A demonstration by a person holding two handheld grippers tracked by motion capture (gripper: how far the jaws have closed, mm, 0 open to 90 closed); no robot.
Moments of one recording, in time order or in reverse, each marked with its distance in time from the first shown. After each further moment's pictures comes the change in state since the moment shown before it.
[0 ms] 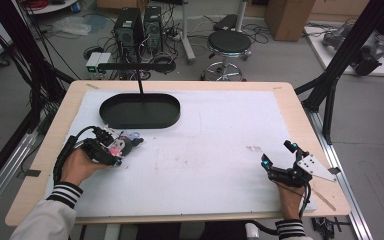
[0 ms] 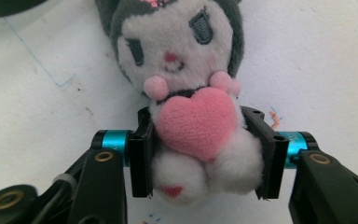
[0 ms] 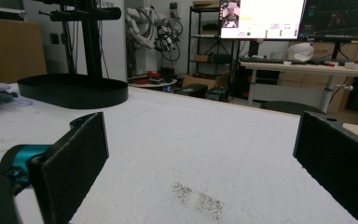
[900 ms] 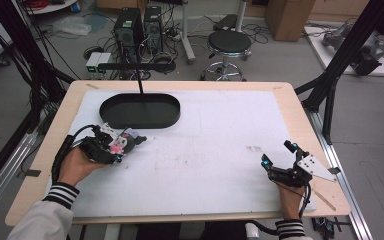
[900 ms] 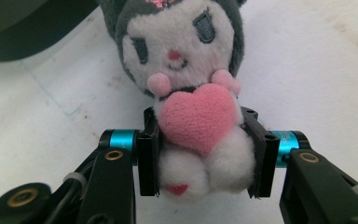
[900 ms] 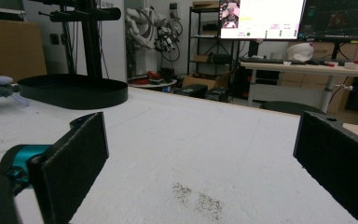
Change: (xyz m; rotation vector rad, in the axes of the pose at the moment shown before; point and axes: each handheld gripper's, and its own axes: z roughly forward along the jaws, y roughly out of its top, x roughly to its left) left arm 0.001 -0.001 -0.010 -0.117 -0.045 0.092; right arm 0.000 0.000 0.000 0.000 0.000 -0.002
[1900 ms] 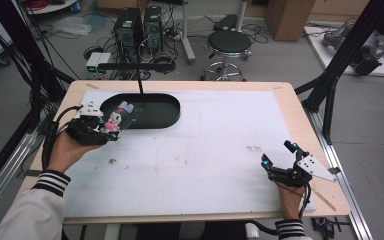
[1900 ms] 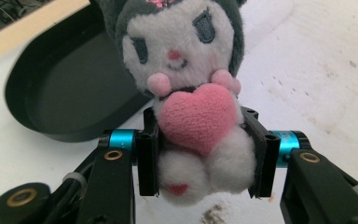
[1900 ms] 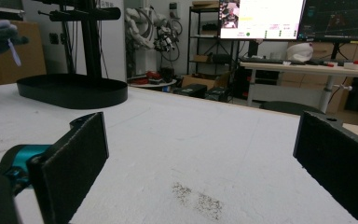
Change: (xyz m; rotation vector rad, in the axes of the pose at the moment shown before) left arm 0.030 0.023 -0.044 -0.270 0.024 -0.016; right arm 0.001 0.000 0.000 0.000 -0.004 0.002
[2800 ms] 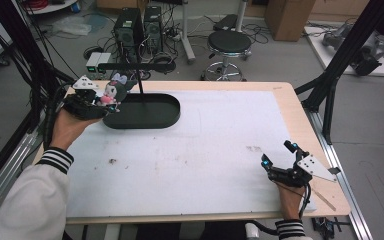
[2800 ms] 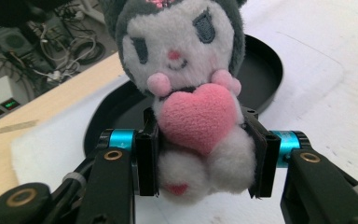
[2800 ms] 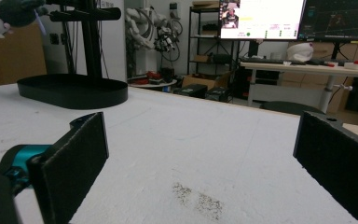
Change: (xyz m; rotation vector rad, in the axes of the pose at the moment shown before) left arm 0.036 0.044 -0.002 -0.109 0.135 -0.031; right arm 0.000 0.000 0.000 -0.001 0.002 0.001
